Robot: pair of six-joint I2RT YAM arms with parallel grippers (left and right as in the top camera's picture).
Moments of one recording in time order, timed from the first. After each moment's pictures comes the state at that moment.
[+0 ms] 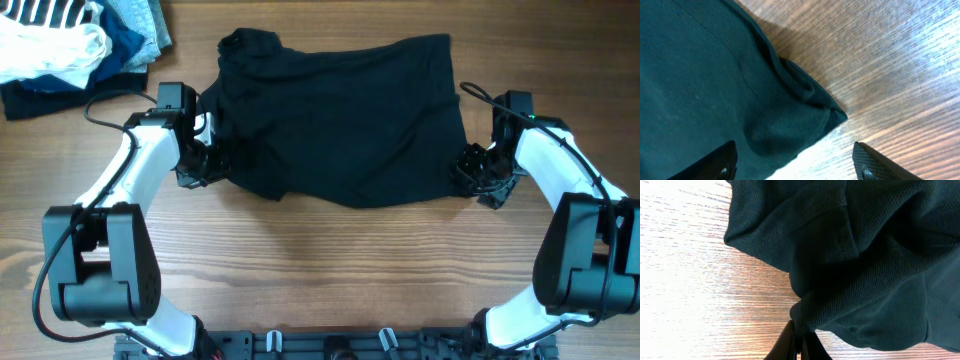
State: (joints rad) left arm 0.00 1.78 1.13 -0.82 0.23 -0.25; right arm -0.11 1.78 1.08 -0.87 -0.10 0.59
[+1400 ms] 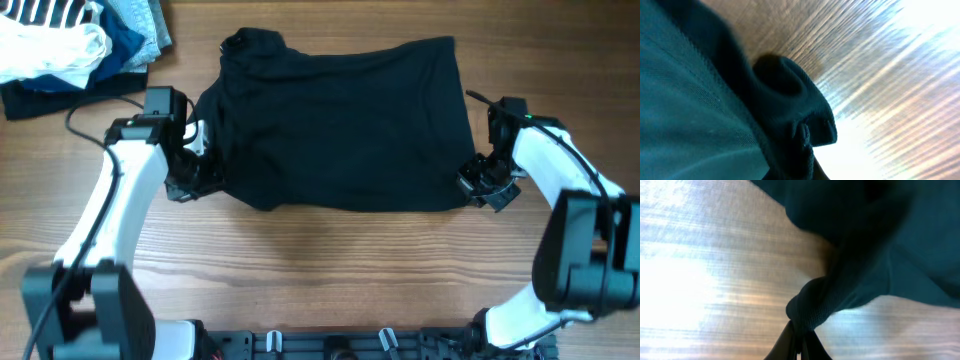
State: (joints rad) left arm 0.00 1.57 1.13 -1.06 0.24 -0.26; right arm -0.11 1.78 1.08 -0.98 -0.04 0.77
